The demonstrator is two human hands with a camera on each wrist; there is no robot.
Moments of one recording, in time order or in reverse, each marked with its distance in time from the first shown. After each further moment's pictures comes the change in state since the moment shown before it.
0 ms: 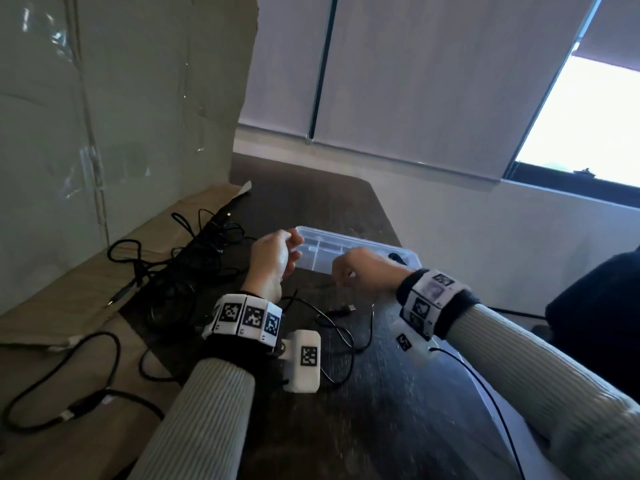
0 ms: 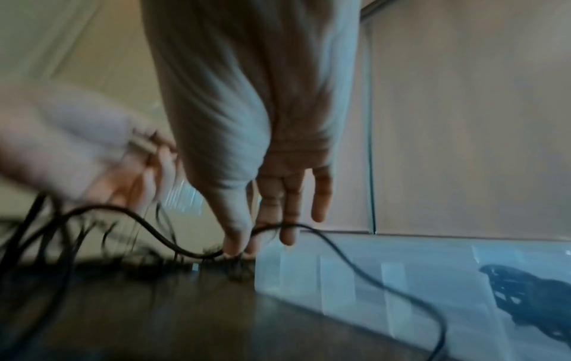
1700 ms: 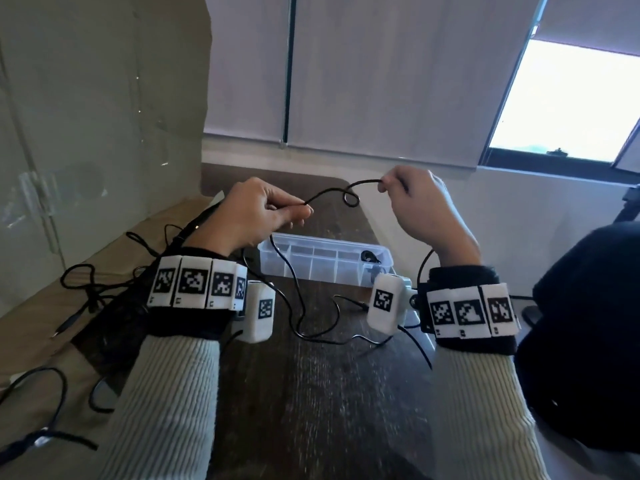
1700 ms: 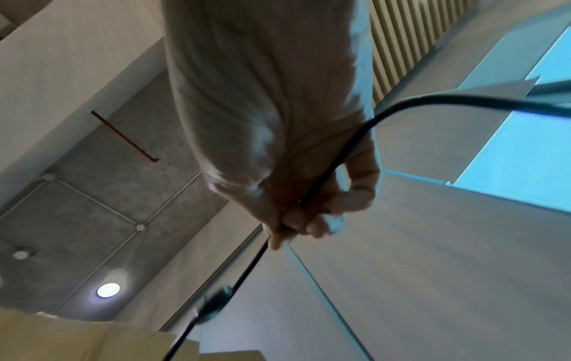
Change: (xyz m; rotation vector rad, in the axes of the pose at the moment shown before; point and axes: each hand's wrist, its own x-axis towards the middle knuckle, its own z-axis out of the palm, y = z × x) left_hand -0.018 0.075 0.027 0.801 -0.478 0.623; right_hand -0.095 0.006 -0.098 0.401 0.817 0.386
